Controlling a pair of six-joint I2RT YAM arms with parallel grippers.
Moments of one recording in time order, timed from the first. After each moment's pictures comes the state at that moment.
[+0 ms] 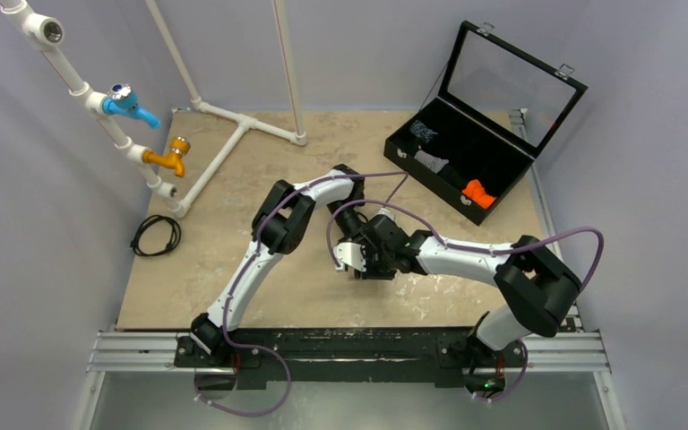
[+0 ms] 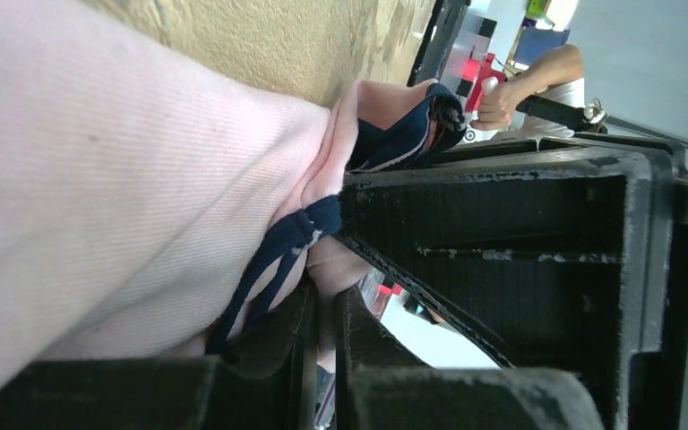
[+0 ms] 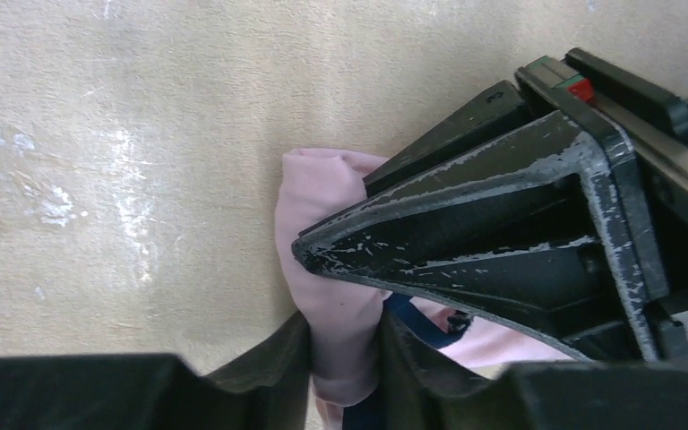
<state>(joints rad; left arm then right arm) -0.65 2.66 2.09 -1.58 1.05 0.54 0.86 1.53 0.78 -0.32 -0.12 -0.74</state>
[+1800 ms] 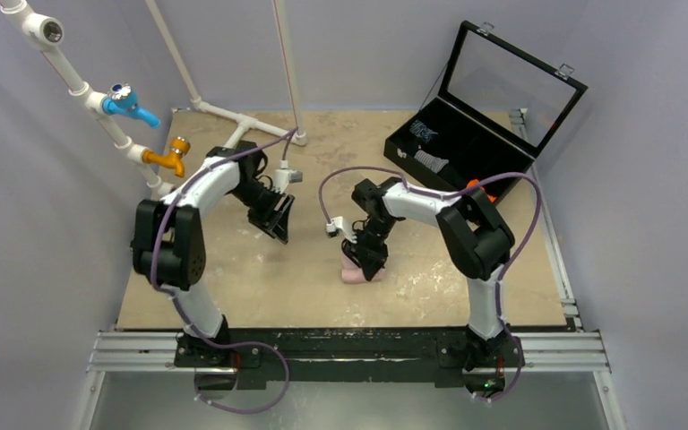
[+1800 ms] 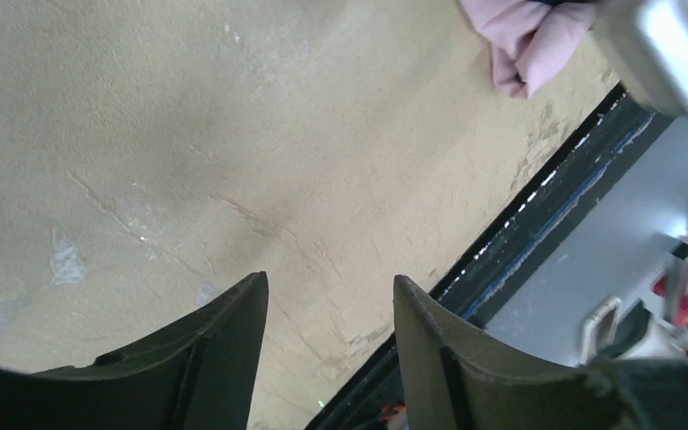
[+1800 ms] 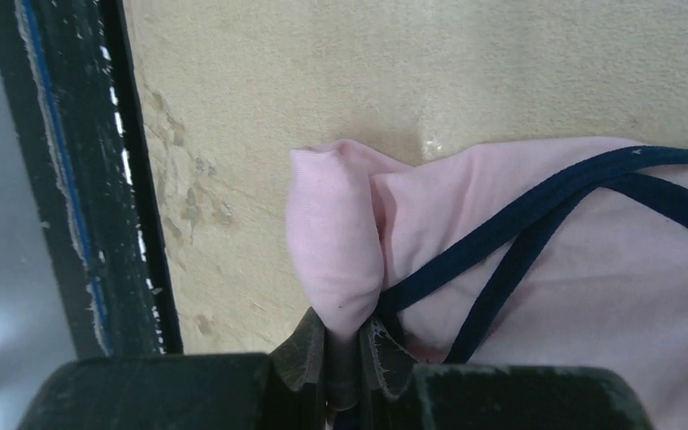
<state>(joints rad) -0.18 1.84 1.37 -1.16 0.59 0.42 0.68 1.97 1.30 -0.94 -0.60 -0.78</state>
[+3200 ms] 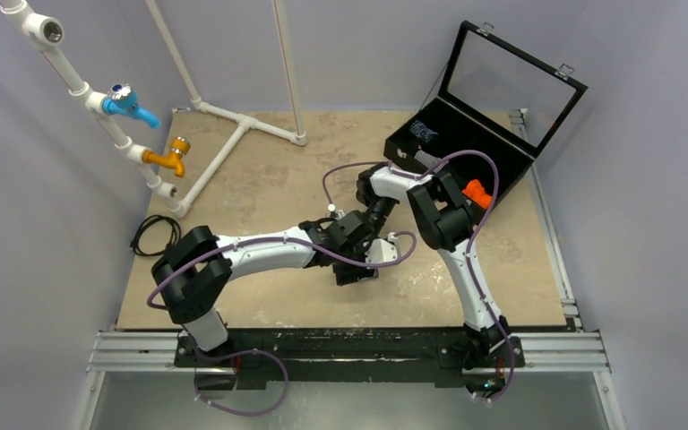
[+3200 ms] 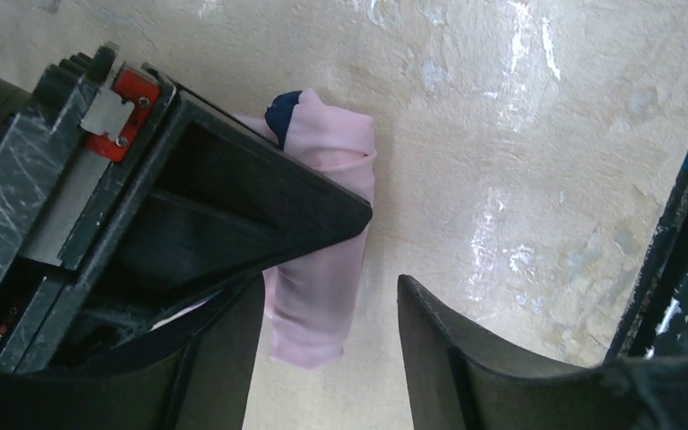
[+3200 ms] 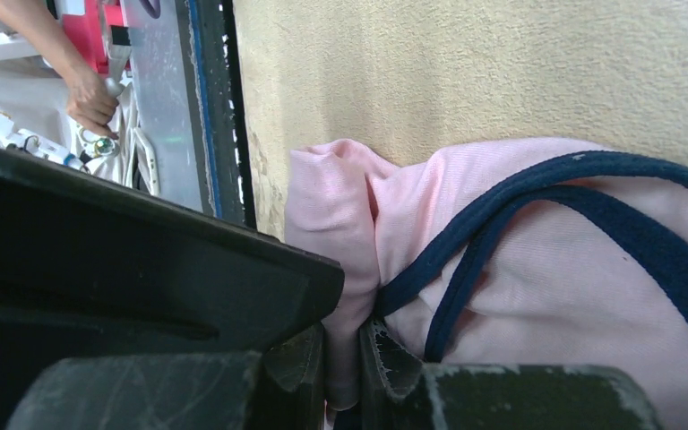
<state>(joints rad) -0.99 1.67 1.04 -0.42 0.15 0.44 0.57 2.43 1.75 -1.46 -0.88 -0.96</state>
